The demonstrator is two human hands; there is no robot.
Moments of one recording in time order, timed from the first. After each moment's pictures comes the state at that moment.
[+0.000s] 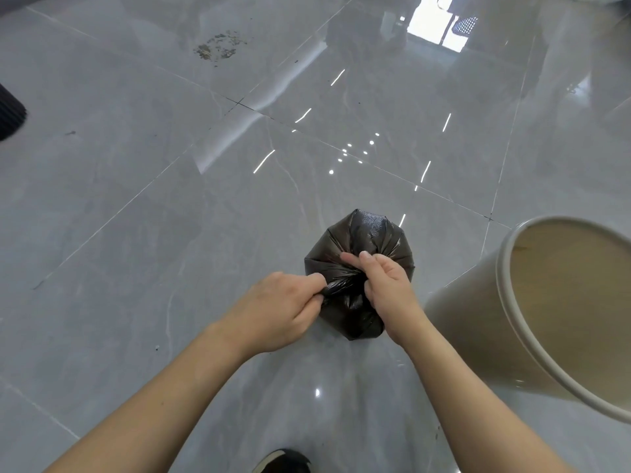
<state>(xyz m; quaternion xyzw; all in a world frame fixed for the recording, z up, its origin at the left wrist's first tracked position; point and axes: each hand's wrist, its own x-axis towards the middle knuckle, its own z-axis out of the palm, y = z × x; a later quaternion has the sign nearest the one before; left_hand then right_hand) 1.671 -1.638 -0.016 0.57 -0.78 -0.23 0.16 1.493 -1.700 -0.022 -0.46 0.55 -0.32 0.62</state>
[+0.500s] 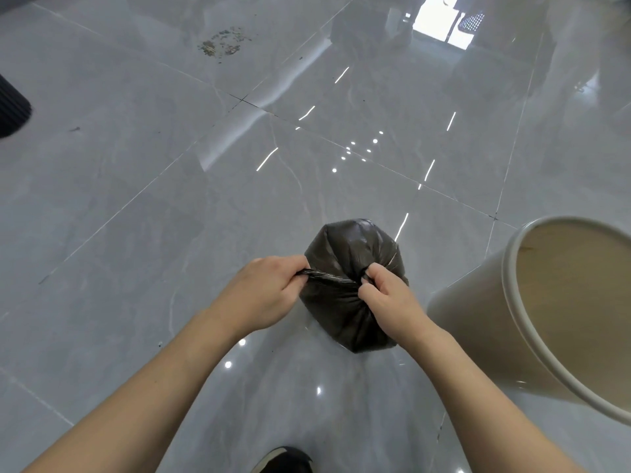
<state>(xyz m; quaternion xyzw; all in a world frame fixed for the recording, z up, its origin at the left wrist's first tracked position) 1.690 -1.649 -0.020 0.65 -0.69 -0.26 0.16 1.479 -1.698 -0.032 -0.66 0.56 -0.15 0.48</state>
